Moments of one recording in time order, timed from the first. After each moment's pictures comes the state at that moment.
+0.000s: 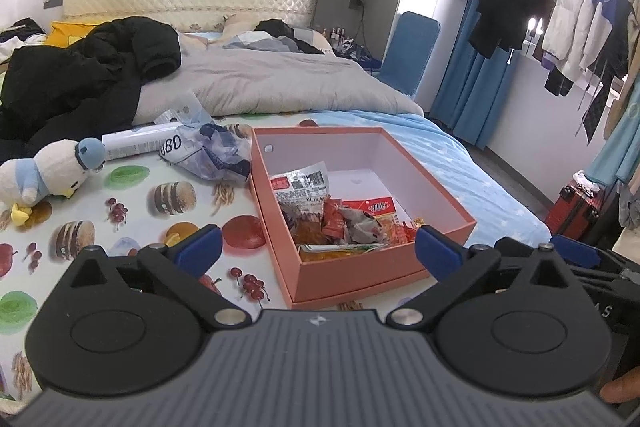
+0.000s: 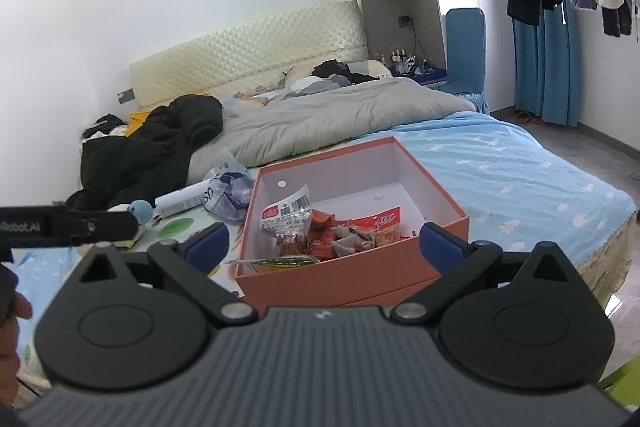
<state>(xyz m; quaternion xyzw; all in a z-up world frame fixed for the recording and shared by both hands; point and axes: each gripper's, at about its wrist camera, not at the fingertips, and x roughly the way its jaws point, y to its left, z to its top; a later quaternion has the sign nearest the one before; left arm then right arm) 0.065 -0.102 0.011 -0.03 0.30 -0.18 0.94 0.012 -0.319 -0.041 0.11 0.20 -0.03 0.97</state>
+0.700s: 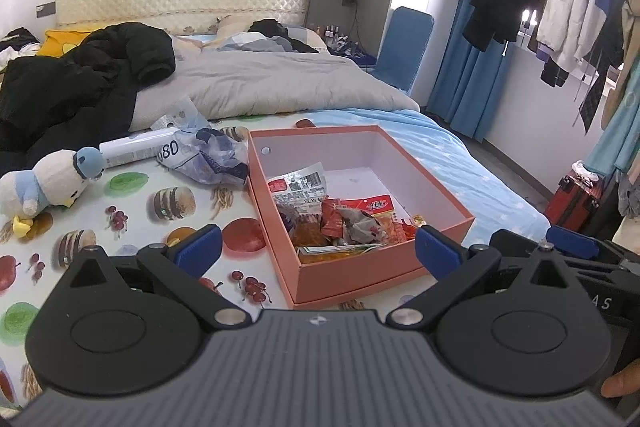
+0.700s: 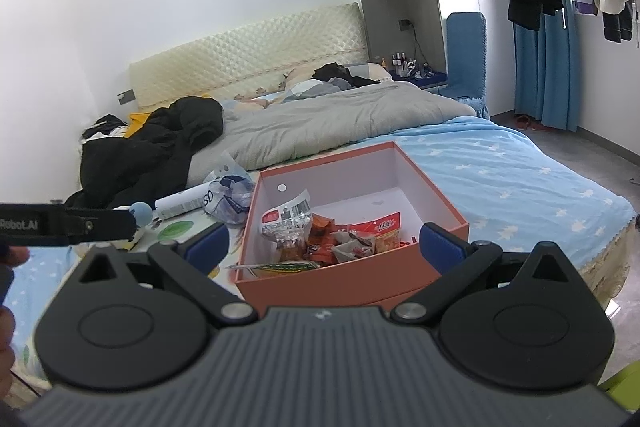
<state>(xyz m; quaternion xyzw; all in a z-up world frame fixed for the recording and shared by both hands) 0.069 -0.104 0.016 -0.02 0.30 -0.19 0.93 0.011 -0.319 -0.036 0.11 0.20 -0.03 0.97</state>
